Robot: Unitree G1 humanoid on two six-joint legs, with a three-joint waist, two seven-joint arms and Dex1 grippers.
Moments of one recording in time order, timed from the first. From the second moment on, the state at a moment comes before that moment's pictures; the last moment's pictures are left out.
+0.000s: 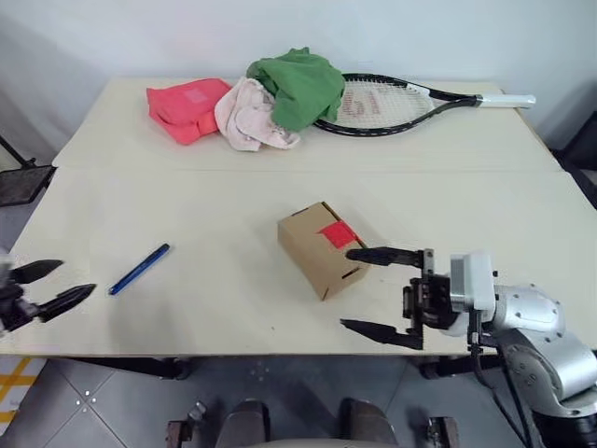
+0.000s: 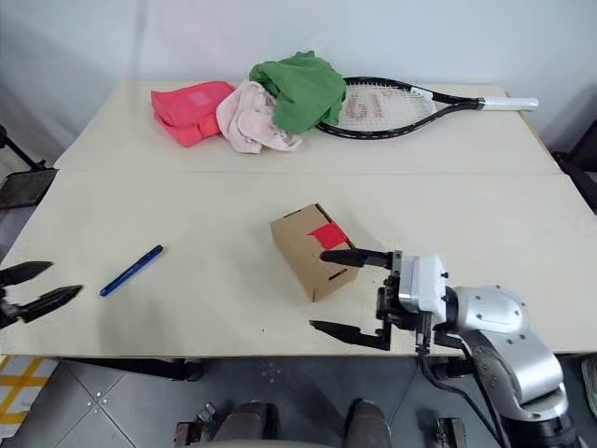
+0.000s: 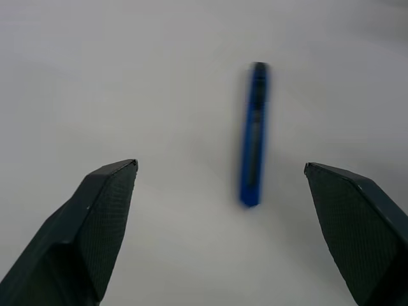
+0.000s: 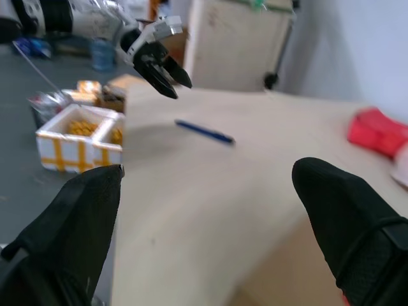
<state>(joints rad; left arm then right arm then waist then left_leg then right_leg) 0.00 1.00 0.52 0.30 -0.41 0.27 -1.07 -0.11 -0.65 -0.10 -0.57 0.62 0.22 1.07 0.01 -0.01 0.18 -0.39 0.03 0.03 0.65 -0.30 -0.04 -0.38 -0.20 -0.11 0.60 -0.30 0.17</state>
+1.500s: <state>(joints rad) -0.14 0.97 0.29 0.52 -0.28 0.05 -1.02 -0.14 -0.70 -0.11 -0.57 0.63 0.24 1.01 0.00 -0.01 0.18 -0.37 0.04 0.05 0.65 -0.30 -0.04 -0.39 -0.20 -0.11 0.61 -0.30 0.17</state>
